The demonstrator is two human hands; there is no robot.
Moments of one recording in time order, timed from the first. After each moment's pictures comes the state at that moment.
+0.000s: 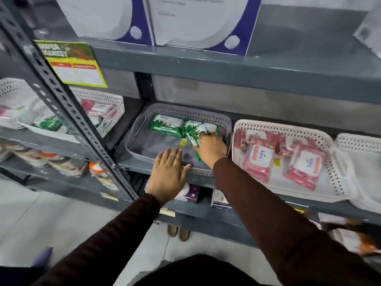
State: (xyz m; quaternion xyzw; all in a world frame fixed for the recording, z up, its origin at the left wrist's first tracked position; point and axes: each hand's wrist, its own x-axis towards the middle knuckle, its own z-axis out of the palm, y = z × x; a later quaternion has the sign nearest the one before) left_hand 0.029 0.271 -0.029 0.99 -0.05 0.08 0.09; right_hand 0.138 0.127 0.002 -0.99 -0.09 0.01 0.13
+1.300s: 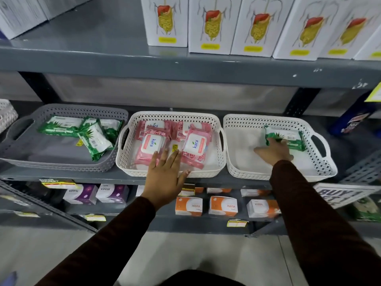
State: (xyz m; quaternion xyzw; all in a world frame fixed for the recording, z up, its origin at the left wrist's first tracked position) left_hand 0.021 -0.044 -0.032 0.98 -0.17 0.05 0.05; right_hand 0.099 -0.406 -0.015 -0.93 0.29 0.06 0.19
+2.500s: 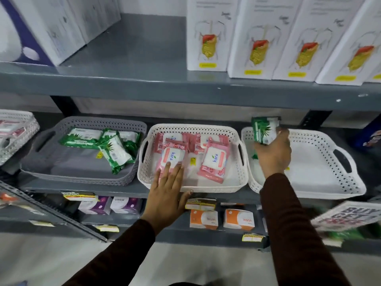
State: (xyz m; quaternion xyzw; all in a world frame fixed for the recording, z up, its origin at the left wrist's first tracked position) left_hand 0.012 0.010 -0.037 0.98 -0.19 0.08 0.08; right_hand 0.105 -0.302 0.026 -0.86 0.28 -0.24 0.35
